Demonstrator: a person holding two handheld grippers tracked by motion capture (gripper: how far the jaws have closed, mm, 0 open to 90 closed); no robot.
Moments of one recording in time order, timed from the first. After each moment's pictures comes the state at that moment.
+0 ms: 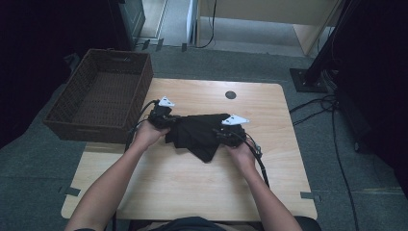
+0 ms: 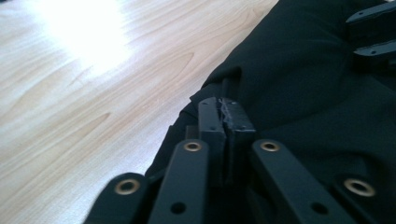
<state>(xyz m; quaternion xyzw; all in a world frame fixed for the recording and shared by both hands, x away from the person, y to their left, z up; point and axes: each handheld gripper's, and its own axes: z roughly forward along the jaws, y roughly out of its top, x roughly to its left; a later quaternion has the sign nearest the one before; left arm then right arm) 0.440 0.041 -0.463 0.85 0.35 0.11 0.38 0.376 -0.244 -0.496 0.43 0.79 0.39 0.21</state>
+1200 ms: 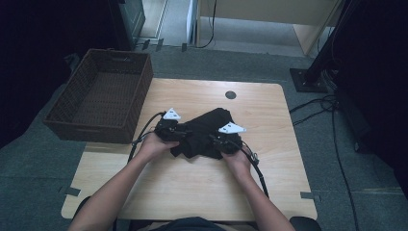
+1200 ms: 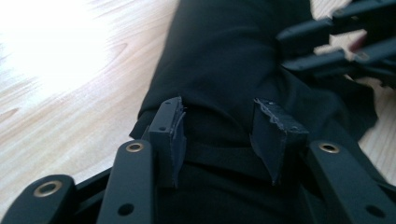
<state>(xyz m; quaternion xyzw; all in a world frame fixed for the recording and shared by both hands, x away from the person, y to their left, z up) 0.403 0.019 -0.484 0.85 0.32 0.07 0.41 0.361 -0.232 -0.515 0.43 0.78 0.42 0.21</state>
